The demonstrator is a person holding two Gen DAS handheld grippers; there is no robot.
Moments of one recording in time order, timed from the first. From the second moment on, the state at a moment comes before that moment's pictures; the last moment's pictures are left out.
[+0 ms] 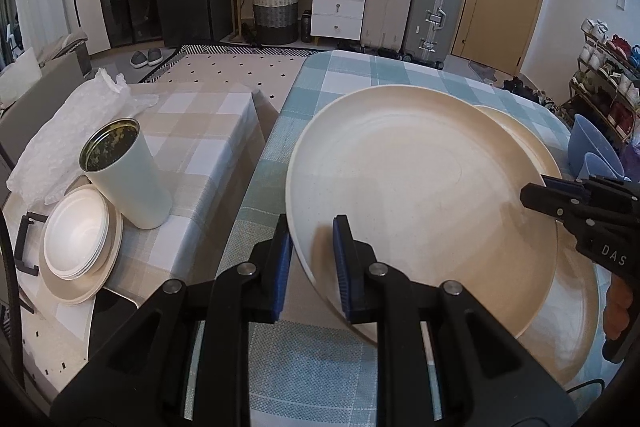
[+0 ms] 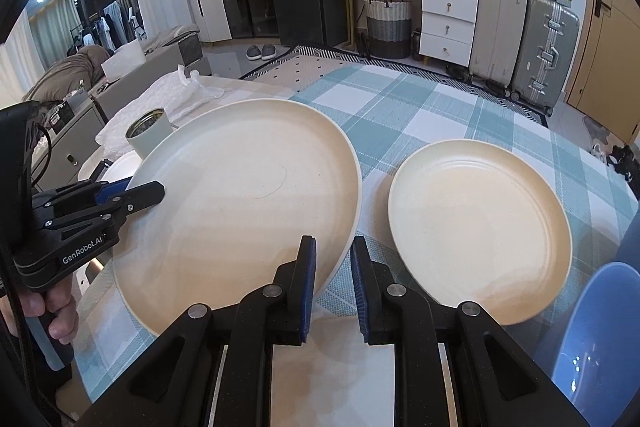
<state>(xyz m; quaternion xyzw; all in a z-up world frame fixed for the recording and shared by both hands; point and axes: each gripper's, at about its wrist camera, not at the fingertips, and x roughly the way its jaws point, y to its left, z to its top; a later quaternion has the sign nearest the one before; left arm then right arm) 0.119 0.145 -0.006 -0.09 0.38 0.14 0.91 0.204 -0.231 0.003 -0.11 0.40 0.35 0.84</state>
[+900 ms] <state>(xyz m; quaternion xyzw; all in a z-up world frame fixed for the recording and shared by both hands) 0.069 0.082 0.018 -0.06 0.36 0.10 0.93 0.147 -0.288 0.025 -0.10 0.38 0.32 0.86</state>
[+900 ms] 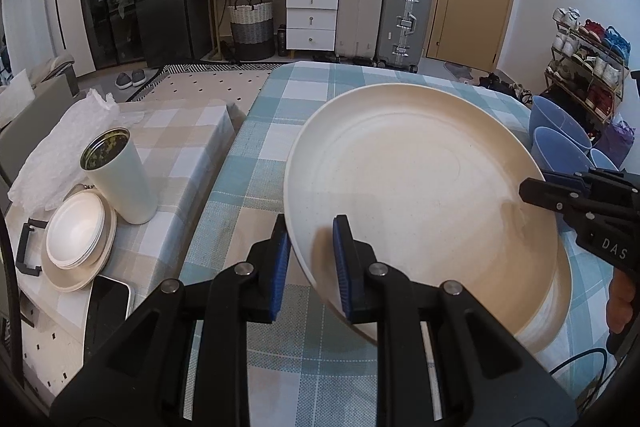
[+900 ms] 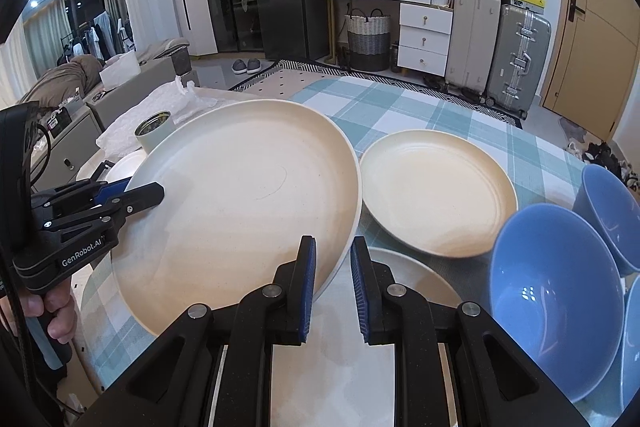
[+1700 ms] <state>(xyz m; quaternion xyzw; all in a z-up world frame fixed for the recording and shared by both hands) 0.055 0.043 0.009 -0.04 0.36 0.06 0.93 0.120 -0.330 0.023 -0.09 0.38 0.29 0.87</state>
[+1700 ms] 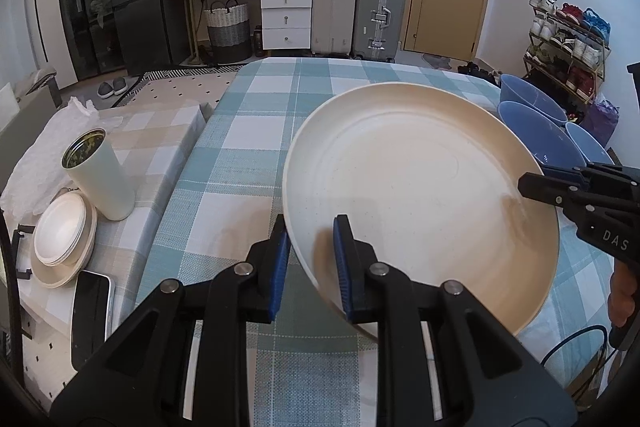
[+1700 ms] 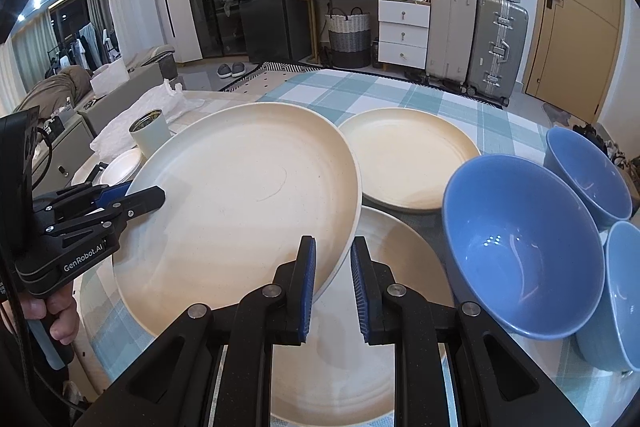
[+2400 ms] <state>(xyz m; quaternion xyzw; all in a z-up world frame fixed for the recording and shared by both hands) 0.061 0.032 -0.006 -0.03 0.38 0.04 0.92 0.107 -0.353 0.012 -0.07 0.40 0.27 0.88</state>
